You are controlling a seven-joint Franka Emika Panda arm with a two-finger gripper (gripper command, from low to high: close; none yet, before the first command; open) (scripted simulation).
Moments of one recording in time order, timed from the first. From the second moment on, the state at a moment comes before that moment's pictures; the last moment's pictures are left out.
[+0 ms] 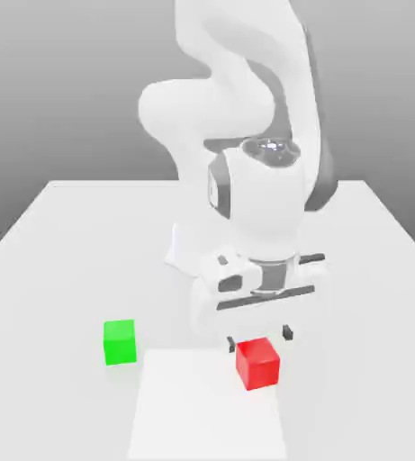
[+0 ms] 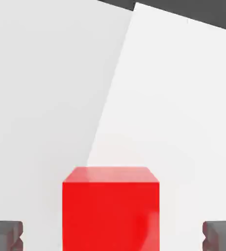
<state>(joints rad) 0.13 0.17 0.06 -2.80 -0.06 2.97 0.73</state>
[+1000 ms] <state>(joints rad) -0.19 -0.15 -0.29 -2.95 -0.12 2.80 0.31</state>
